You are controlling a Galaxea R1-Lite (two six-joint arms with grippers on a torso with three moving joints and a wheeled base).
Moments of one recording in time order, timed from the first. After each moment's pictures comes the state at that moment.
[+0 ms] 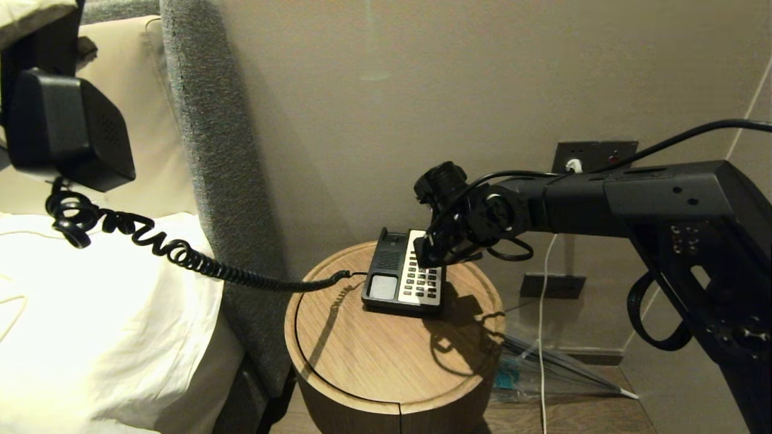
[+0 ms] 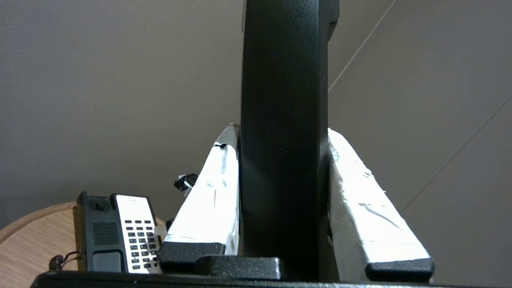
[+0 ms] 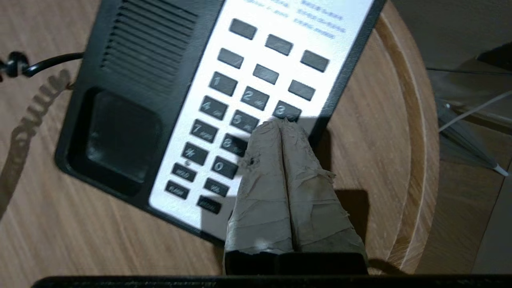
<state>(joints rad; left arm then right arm) -0.10 1.07 -0.84 -0.66 -0.52 -0.83 0.60 2.33 -1.92 0.48 -0.23 0.29</state>
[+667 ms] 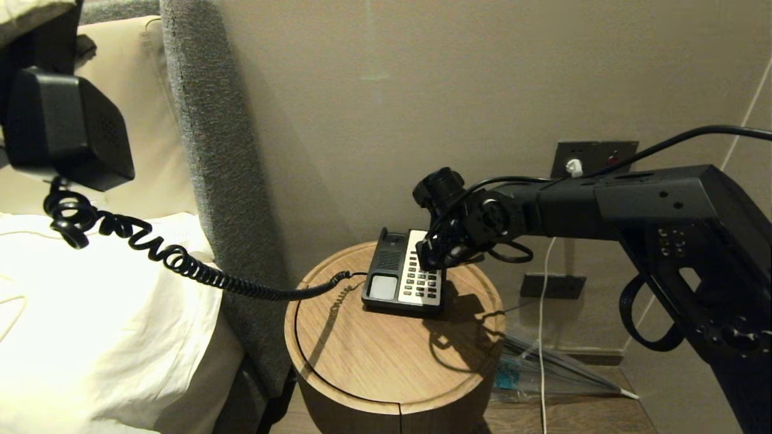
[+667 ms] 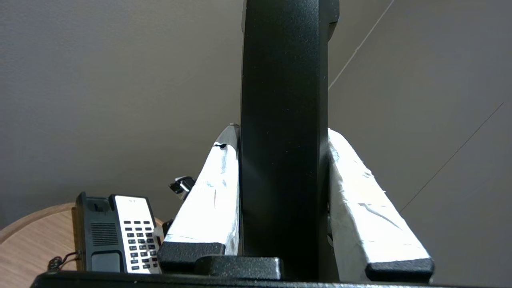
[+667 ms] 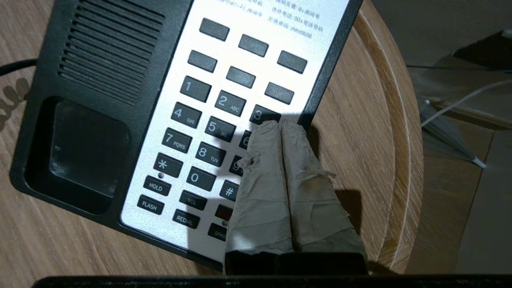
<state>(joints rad) -0.10 1.06 -0.85 -0.66 -0.52 -0.83 0.61 2.36 -1.92 0.48 -0.29 0.29</state>
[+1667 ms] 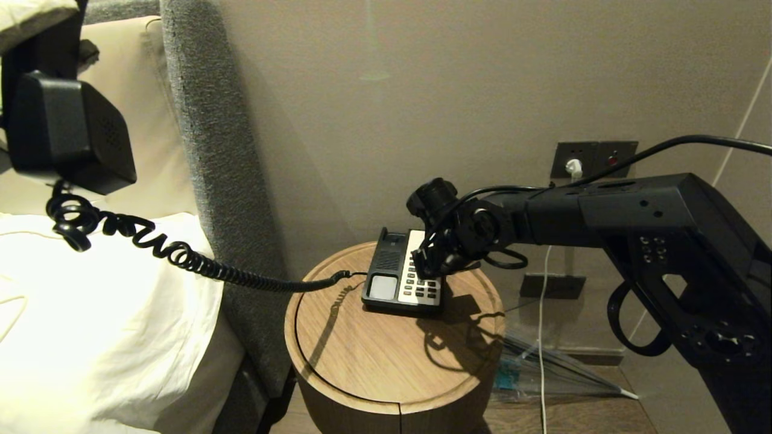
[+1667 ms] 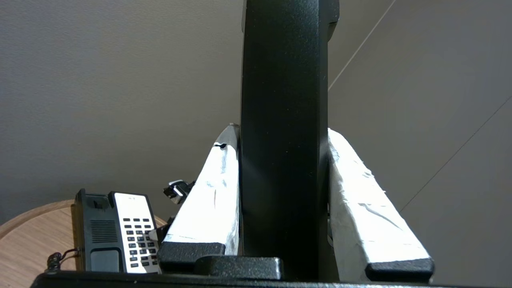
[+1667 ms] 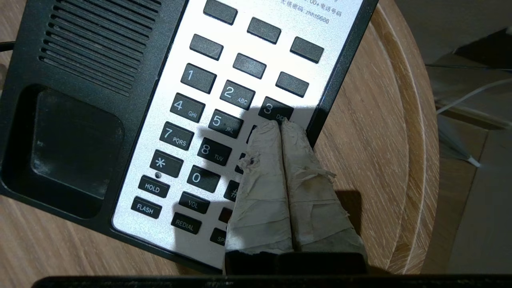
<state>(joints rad) -0.10 1.06 -0.84 -0.66 -0.52 -0.84 0.62 2.39 -1.92 0.48 -0.29 0.29</state>
